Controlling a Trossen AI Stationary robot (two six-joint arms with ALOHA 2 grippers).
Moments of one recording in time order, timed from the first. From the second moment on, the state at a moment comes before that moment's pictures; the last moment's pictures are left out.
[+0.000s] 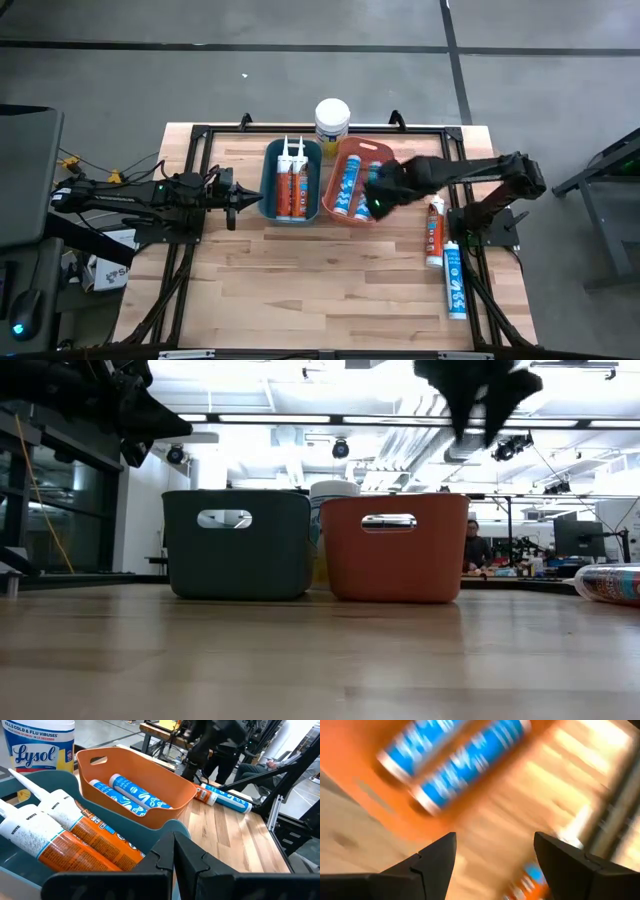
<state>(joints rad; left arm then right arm) -0.02 0.47 0.35 -0.06 -0.17 -0.35 0.07 1.56 1.54 -1.52 0.31 1.12</state>
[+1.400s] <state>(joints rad) -0.02 0.47 0.35 -0.06 -0.17 -0.35 0.54 1.68 0.98 -0.86 -0.08 1.57</state>
